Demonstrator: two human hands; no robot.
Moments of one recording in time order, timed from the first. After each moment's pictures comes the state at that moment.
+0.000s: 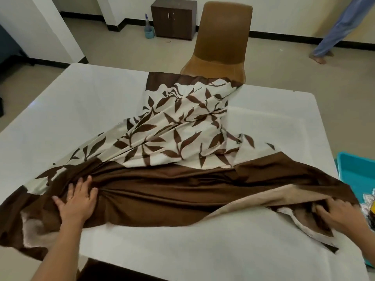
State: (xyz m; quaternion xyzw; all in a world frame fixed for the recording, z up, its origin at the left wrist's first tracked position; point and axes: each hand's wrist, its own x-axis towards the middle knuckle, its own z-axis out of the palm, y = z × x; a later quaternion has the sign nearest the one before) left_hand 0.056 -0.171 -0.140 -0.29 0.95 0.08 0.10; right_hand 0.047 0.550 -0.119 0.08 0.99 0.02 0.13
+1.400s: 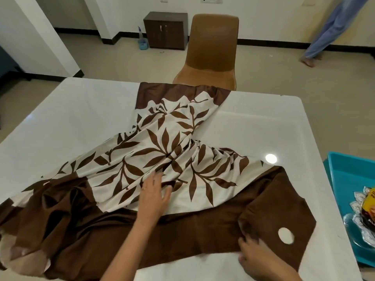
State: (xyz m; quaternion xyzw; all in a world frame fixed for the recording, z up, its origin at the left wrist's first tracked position) left_hand 0.023 0.052 -0.097 -0.06 0.98 0.20 0.01; right_hand 0.121 0.336 -0.058 -0.01 0.93 -0.13 0.34
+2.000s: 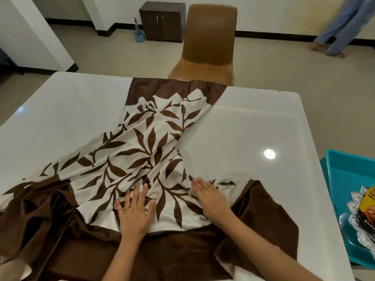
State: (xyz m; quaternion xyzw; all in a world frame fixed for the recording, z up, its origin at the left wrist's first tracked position) left_hand 0.054 0.033 -0.159 -0.13 0.98 0.12 0.06; right_hand 0.004 0.290 -0.153 -0.27 0.95 -0.13 0.04
